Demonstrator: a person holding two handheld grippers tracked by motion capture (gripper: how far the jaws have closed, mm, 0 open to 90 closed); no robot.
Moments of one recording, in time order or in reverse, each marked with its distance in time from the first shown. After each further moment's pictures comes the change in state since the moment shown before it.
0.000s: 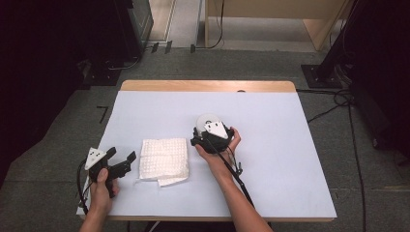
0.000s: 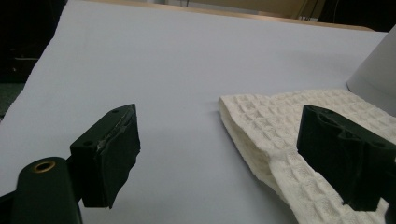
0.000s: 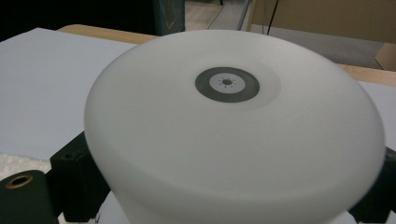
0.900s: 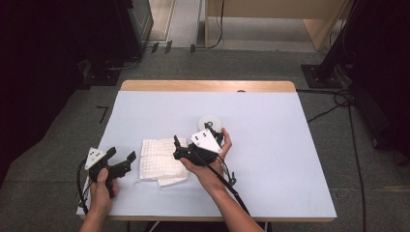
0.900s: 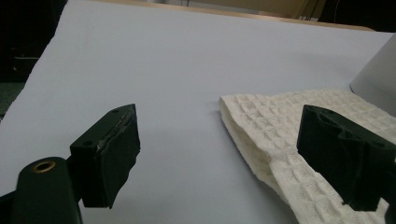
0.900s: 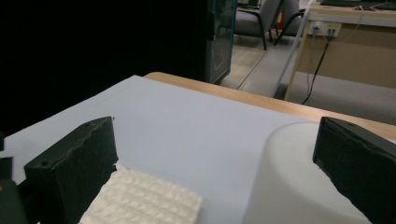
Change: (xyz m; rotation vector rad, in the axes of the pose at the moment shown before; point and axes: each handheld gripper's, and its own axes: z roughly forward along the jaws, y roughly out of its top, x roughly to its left) left arm 0.000 0.000 0.000 0.000 0.001 -0.002; right arm 0.046 0.023 -0.063 -0.161 0.197 -0.054
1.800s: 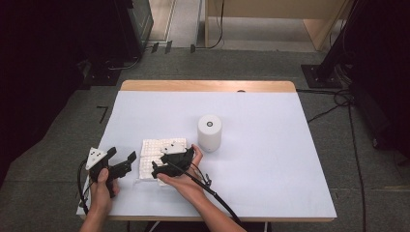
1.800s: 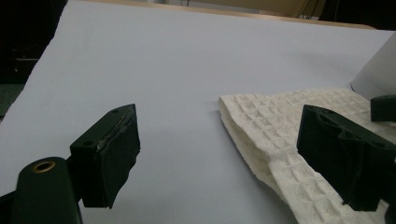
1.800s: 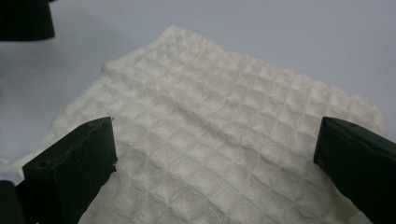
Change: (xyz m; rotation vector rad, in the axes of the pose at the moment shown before) left arm -0.001 0.000 0.000 0.001 0.003 0.003; right arm 0.059 -0.062 0.060 0.417 0.201 -0.024
